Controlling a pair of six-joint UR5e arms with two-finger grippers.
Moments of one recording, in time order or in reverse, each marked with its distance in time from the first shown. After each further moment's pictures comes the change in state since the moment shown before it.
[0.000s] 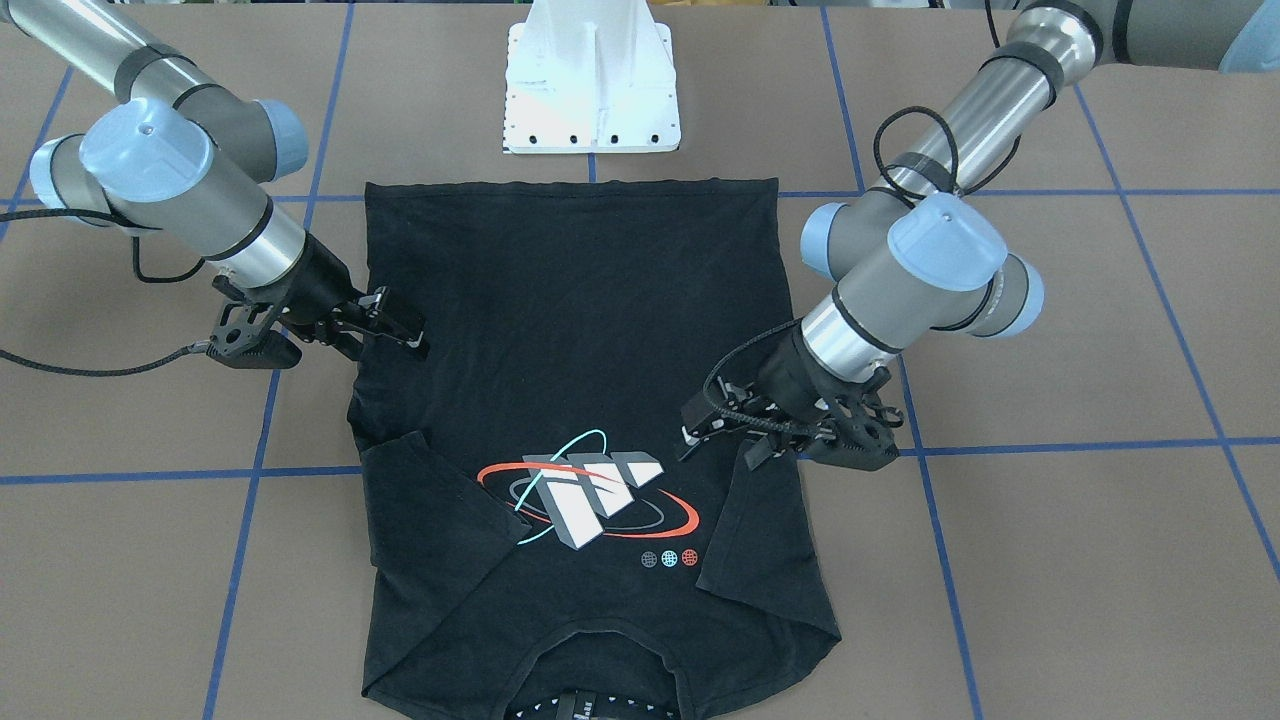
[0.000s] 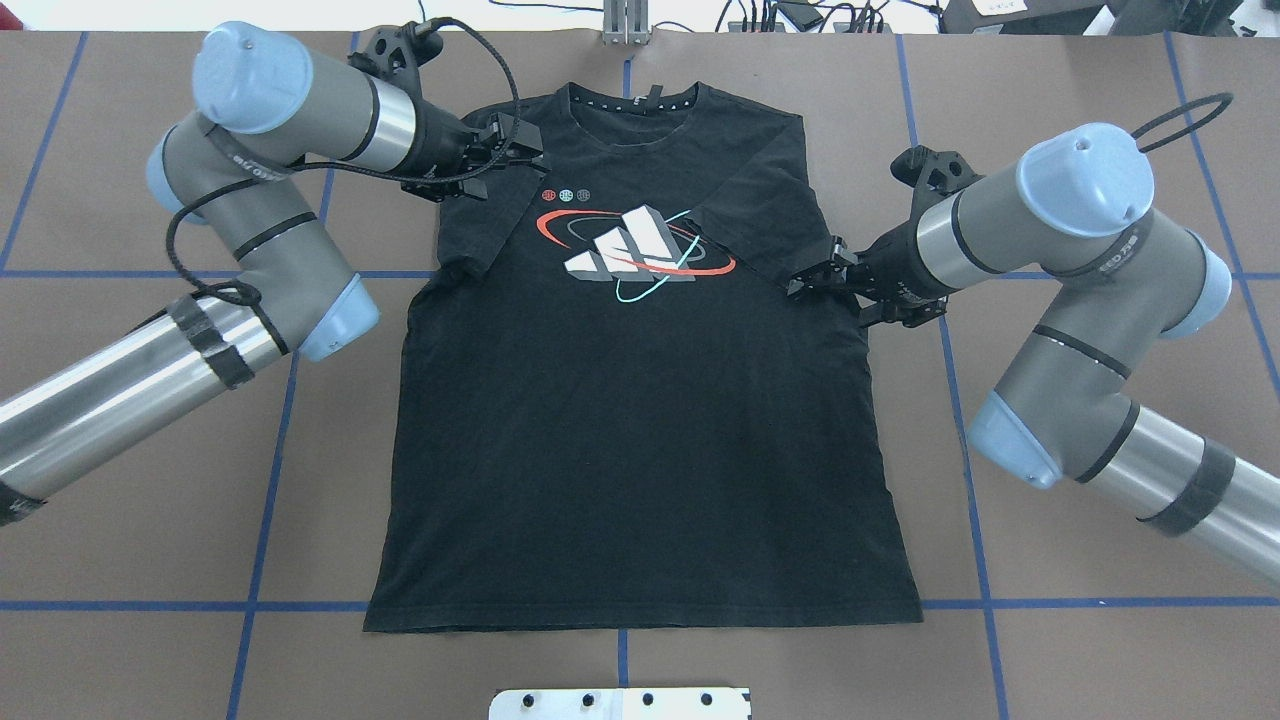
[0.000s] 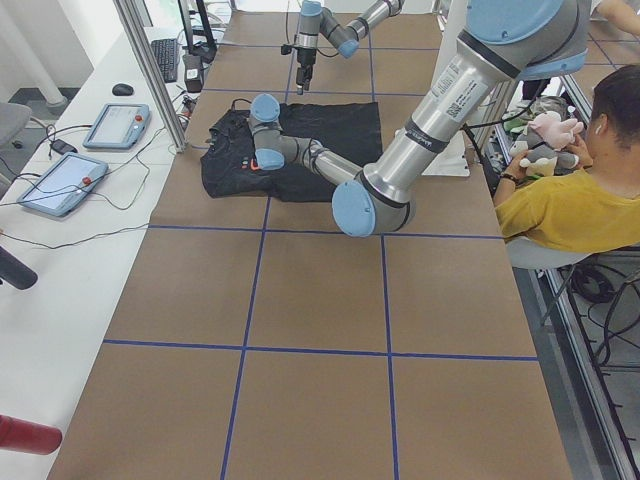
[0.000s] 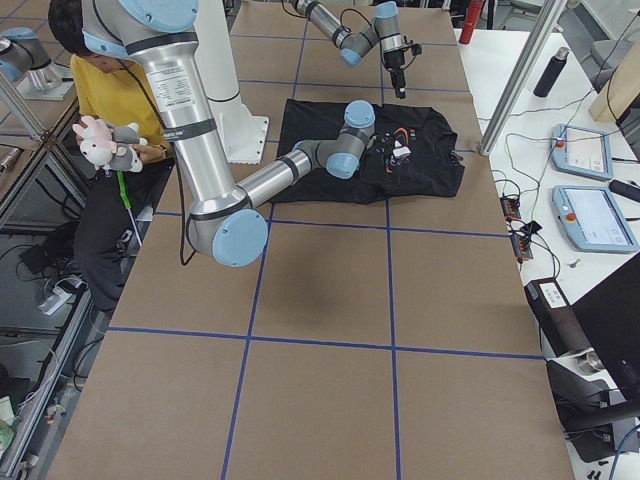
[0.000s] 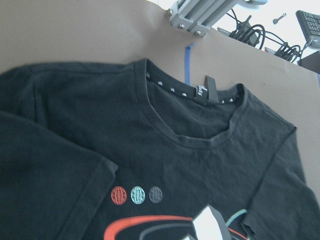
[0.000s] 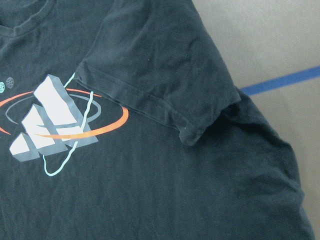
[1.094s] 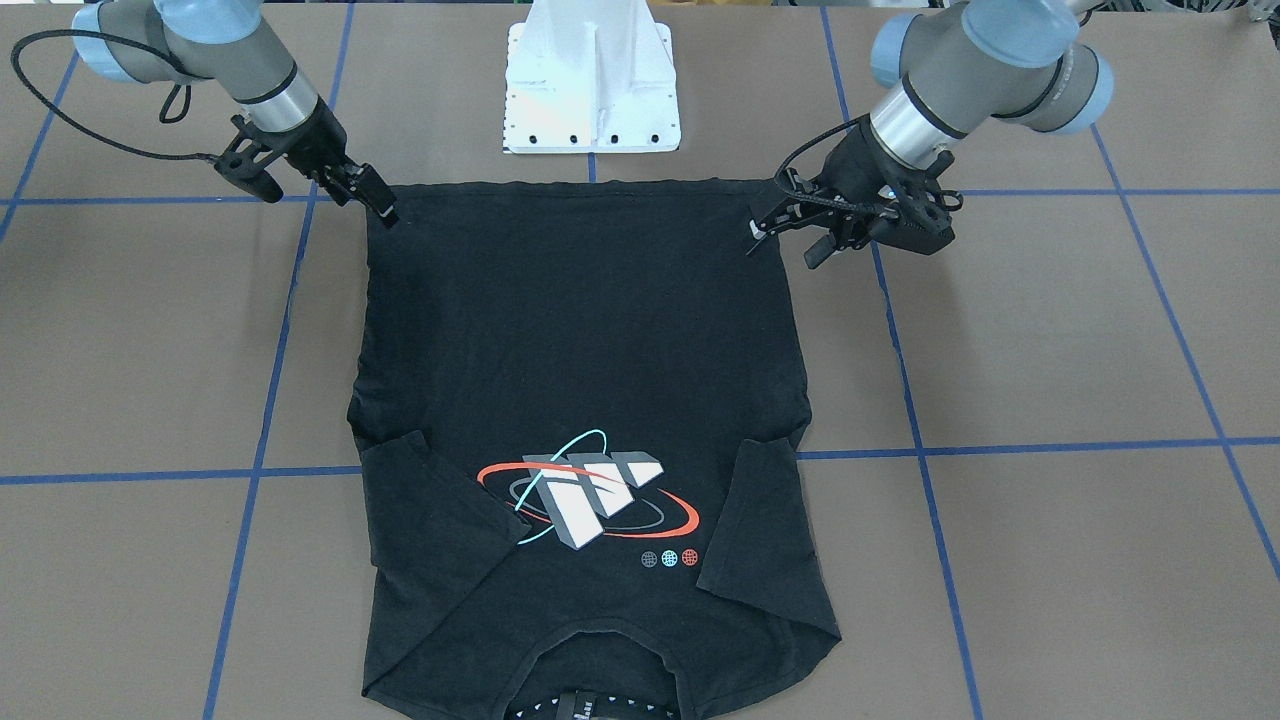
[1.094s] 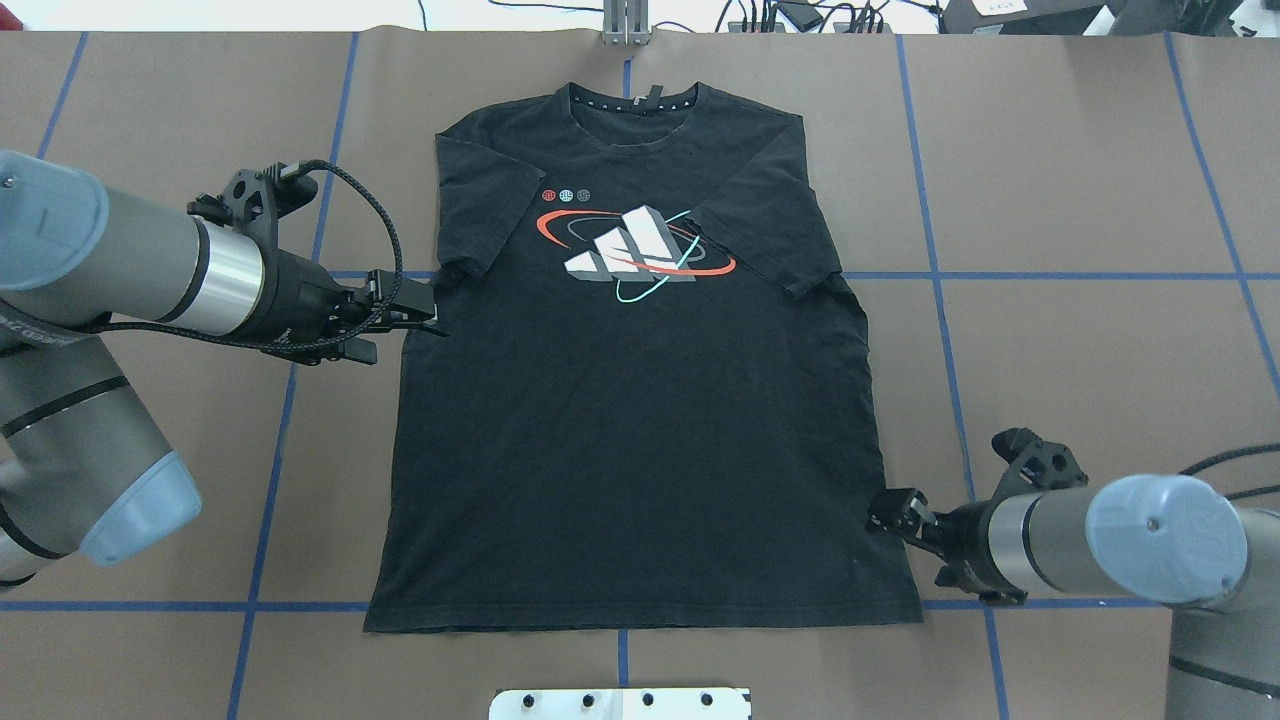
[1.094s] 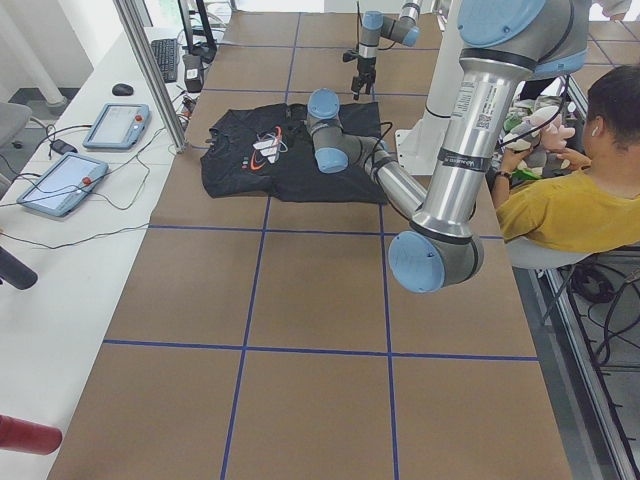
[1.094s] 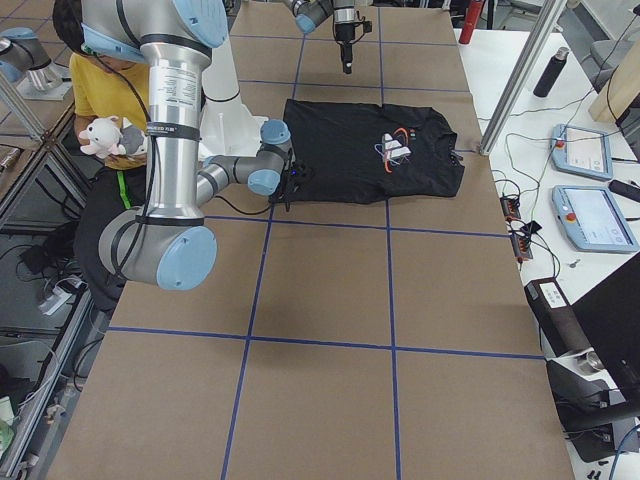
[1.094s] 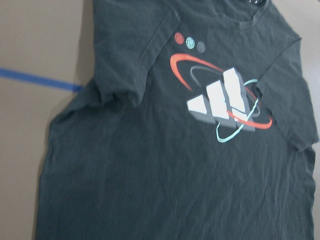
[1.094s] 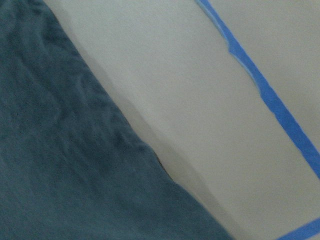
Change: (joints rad) left arm 0.093 0.368 -0.599 0.350 -0.054 -0.027; right arm -0.460 -0.458 0.351 0.003 -0.361 0.543
